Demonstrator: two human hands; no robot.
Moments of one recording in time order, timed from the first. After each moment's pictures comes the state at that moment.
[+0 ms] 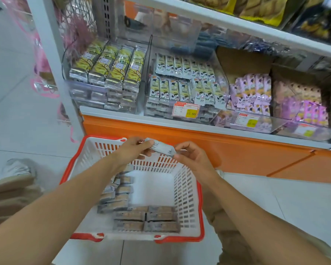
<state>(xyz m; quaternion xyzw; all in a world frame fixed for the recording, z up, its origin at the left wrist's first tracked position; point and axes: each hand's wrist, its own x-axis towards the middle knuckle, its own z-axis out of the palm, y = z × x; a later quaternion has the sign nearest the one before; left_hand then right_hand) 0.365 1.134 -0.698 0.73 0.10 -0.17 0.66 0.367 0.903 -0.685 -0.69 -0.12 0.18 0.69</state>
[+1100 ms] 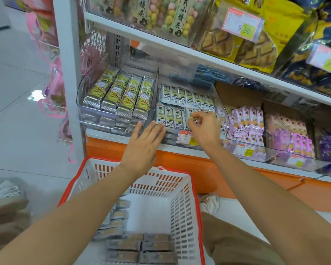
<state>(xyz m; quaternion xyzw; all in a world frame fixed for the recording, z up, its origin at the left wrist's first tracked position) 0.394 1.136 -0.650 0.98 -0.13 0.16 0.01 0.500 0.947 -0.598 -0.94 -0.07 -0.21 0.26</state>
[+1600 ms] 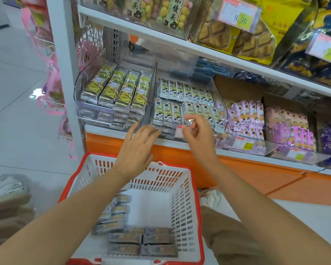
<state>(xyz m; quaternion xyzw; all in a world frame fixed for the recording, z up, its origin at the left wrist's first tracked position) 0.383 1.141 -0.666 0.95 -0.16 0.25 0.11 0.434 0.948 -0.603 -0.88 -0.17 -0.18 0.40</state>
